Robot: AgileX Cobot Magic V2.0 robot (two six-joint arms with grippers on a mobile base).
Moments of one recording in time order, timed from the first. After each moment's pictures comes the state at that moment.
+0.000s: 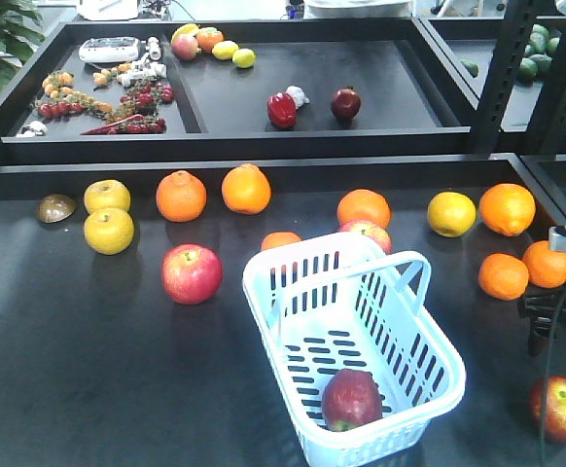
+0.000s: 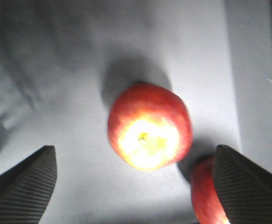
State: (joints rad) left arm -0.57 0.61 -0.19 -1.00 0.43 0.67; right arm -0.18 1.77 -1.11 -0.05 0.94 0.00
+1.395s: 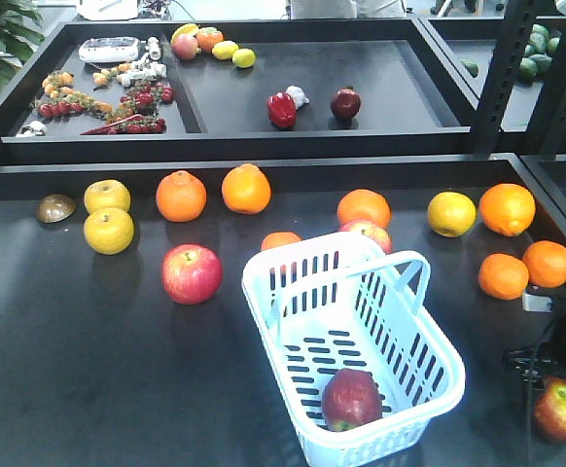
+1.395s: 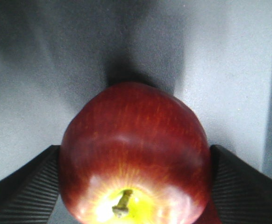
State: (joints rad) left arm -0.57 0.61 -0.19 -1.00 0.43 0.67; right arm -0.19 2.04 -1.11 -0.13 0.89 0.01
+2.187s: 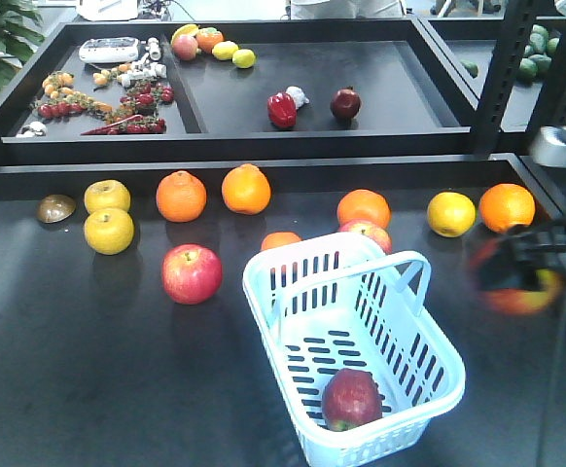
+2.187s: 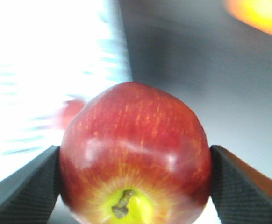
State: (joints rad) left arm -0.57 0.61 -0.19 -1.00 0.43 0.67; right arm -0.03 1.33 -1.11 0.35 1.05 -0.37
